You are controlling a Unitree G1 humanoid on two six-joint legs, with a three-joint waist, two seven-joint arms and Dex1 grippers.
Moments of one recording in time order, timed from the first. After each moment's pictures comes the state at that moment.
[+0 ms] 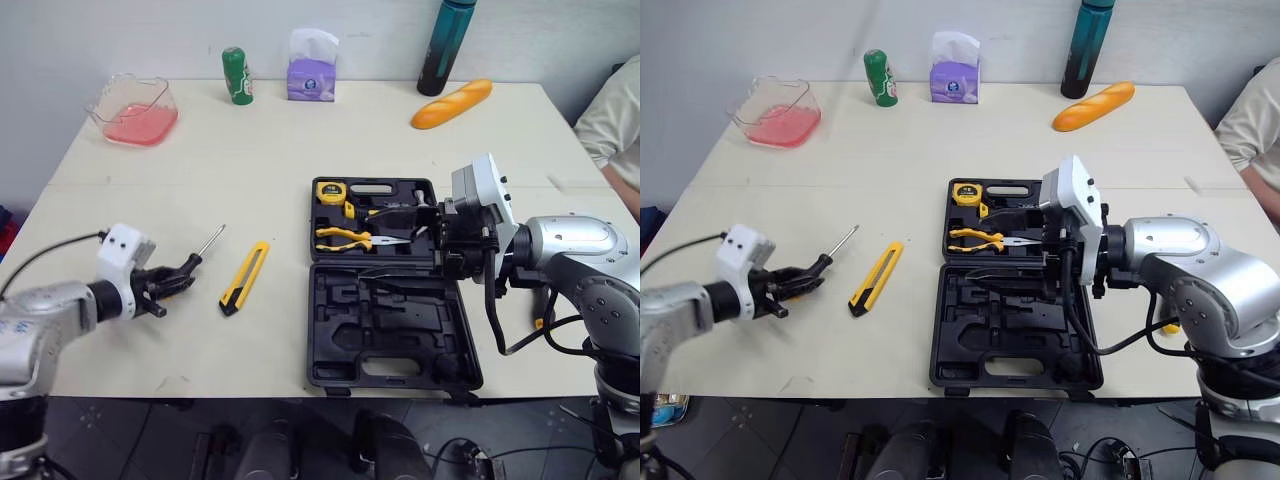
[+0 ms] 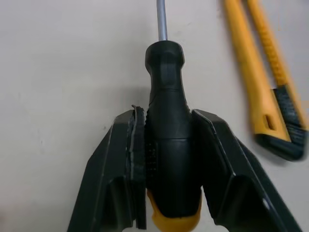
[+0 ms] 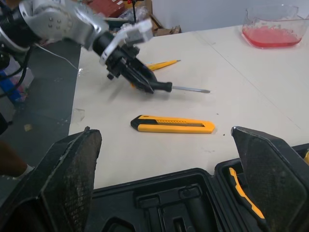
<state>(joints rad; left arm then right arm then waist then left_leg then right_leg) -0.24 0.95 0.29 -0.26 -0.50 0.98 -0.70 -0.61 -0.79 -0.04 -0.47 0.83 0.83 0.94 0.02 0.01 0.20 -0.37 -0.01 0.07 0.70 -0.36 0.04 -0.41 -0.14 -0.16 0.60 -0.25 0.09</state>
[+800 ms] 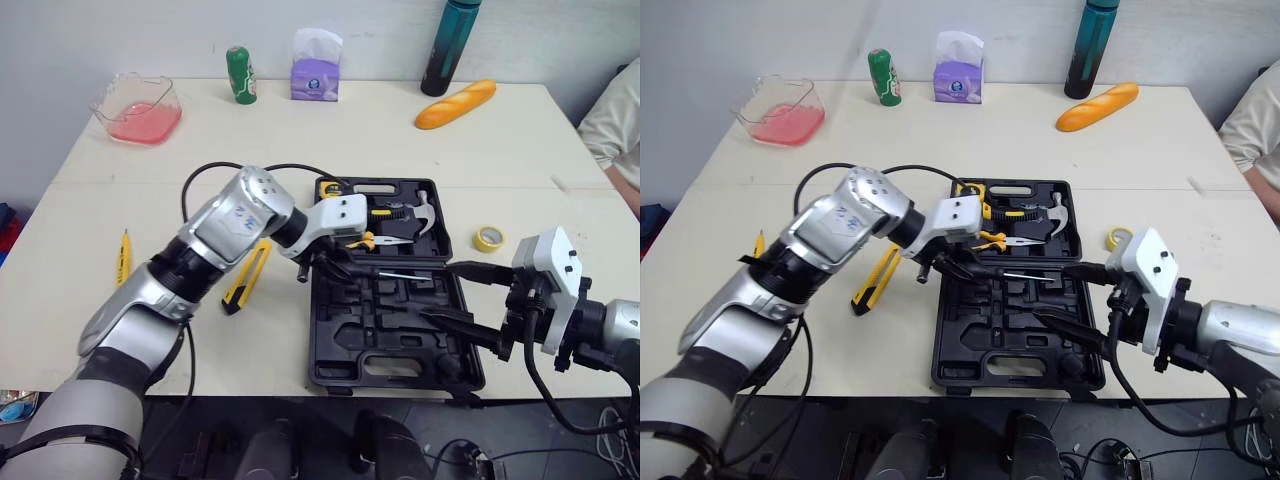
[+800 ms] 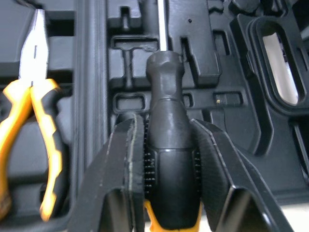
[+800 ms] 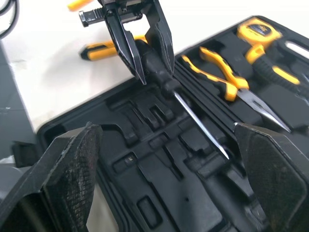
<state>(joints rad) -1.15 0.49 -0.61 0.18 -0.14 0.72 -1.22 -0.01 -0.92 -0.47 -0.76 0.94 0.96 0.68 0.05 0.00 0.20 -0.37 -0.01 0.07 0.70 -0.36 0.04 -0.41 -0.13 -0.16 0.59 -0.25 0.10</state>
